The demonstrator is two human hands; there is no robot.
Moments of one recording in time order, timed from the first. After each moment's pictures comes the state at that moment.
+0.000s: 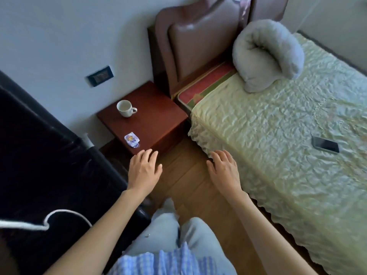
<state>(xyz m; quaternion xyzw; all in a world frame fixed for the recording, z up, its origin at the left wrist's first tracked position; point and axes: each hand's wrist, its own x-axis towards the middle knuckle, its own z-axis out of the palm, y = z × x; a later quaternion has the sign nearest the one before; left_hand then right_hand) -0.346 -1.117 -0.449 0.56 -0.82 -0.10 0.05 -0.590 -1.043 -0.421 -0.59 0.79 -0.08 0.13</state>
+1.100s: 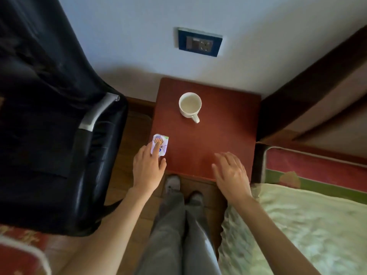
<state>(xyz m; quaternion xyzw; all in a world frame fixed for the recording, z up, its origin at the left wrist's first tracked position) -0.375 -1.341 -0.657 0.89 -0.42 -0.18 0.04 -0.579 -1.472 -0.634 -0.87 0.43 0.03 0.24</state>
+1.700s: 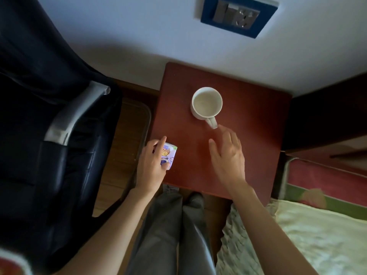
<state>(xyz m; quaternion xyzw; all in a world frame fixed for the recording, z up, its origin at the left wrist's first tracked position) -0.335 -1.360 -0.751 0.88 -0.38 -0.23 0.17 -0.468 -1.511 -0.694 -0.81 0.49 -0.07 0.32</state>
